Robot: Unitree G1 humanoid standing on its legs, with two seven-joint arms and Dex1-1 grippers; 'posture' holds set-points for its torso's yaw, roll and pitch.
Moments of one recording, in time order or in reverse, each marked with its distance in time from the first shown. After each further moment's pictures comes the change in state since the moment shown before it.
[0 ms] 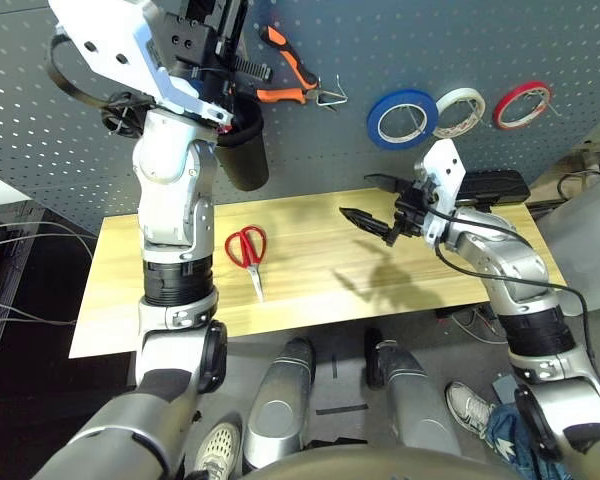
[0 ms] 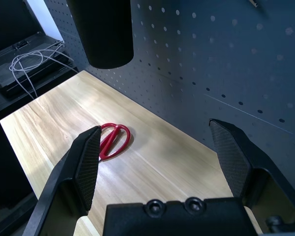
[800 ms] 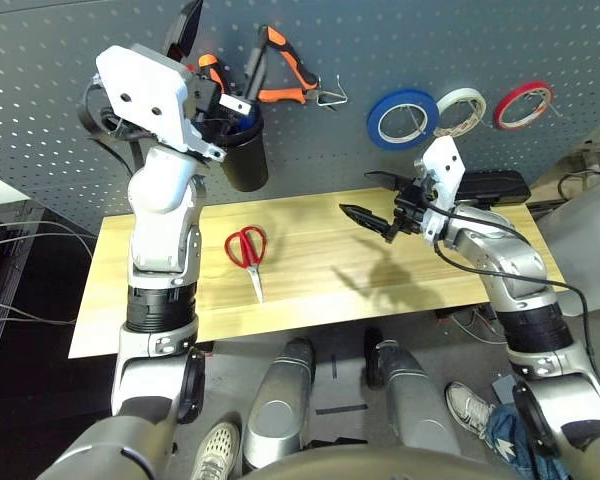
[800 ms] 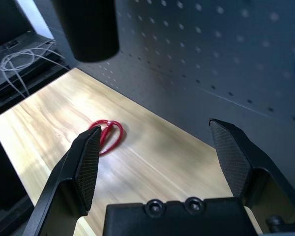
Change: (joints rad) left arm 0.089 0.058 -0.188 -0.185 0.023 -0.068 -0.174; right arm 0.052 -0.017 -0.031 0.031 -0.004 -0.040 -0.010
